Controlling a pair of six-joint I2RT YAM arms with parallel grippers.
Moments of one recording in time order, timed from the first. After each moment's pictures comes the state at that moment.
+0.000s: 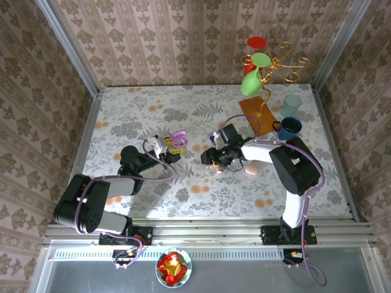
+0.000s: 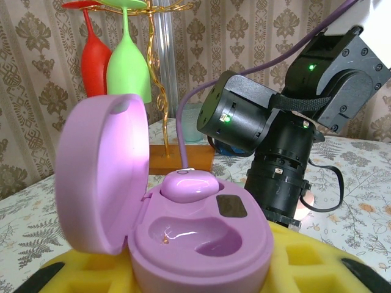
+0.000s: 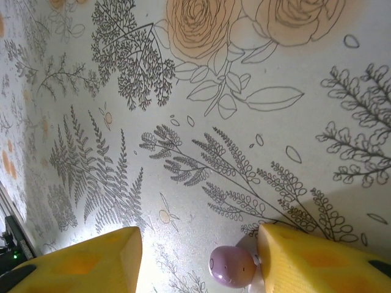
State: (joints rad) left arm -0.36 1.40 0.32 1.18 0.83 0.00; right arm 0.52 1.87 1.01 -0.16 -0.53 0.53
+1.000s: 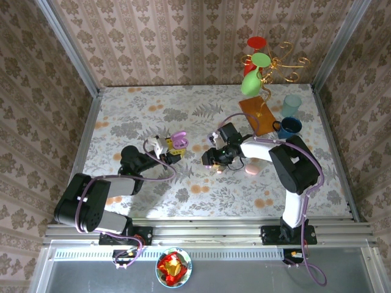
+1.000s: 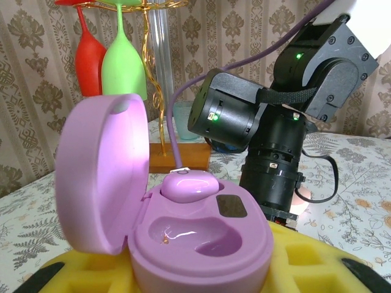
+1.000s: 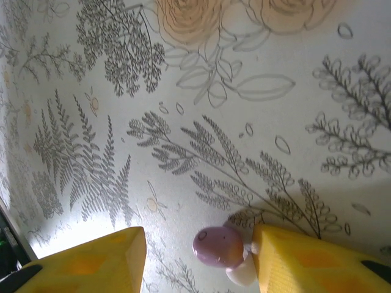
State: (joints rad) left arm -0.36 1.41 0.32 1.18 0.84 0.01; right arm 0.51 1.88 1.06 -0.26 -0.53 0.45
